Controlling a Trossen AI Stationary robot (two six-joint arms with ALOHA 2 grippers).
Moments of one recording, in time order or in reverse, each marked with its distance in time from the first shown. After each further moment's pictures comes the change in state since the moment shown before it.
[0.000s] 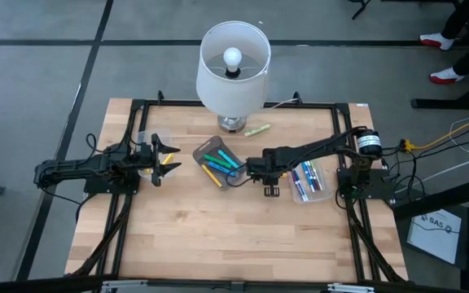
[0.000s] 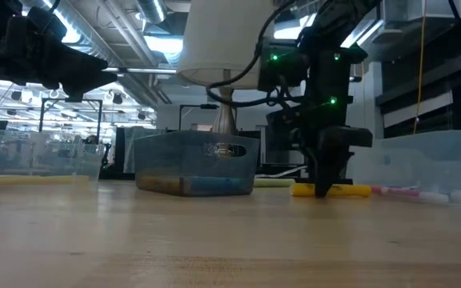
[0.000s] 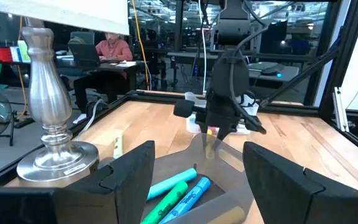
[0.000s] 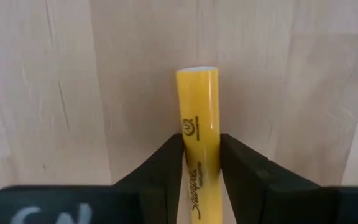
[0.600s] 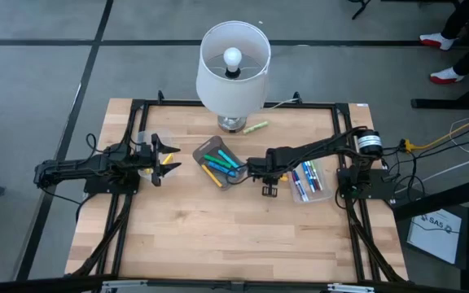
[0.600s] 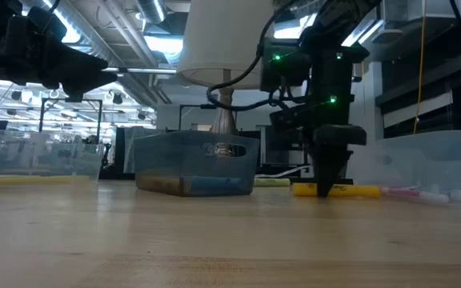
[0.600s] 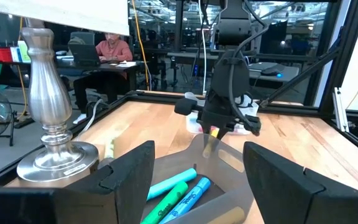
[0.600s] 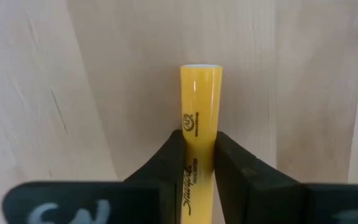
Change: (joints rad) left arm 0.000 0.000 0.000 0.001 0.000 0.000; right arm 0.003 -0.060 -0.004 -0.024 -0.007 0.157
